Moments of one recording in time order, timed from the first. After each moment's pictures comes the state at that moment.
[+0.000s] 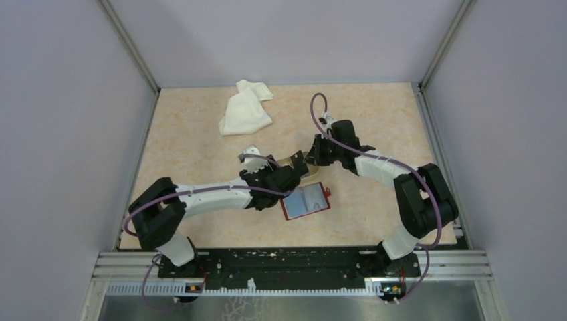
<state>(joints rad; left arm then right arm) -1.05 1.67 1.01 -0.49 -0.99 -1.41 0.43 1.59 0.89 0.02 -0.39 0.44</state>
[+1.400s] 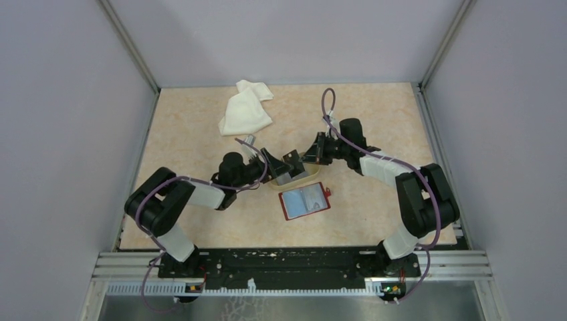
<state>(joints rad) -0.59 1.66 0.49 0.99 0.36 -1.01 0.36 1.59 0.86 0.14 -0.69 0.61</state>
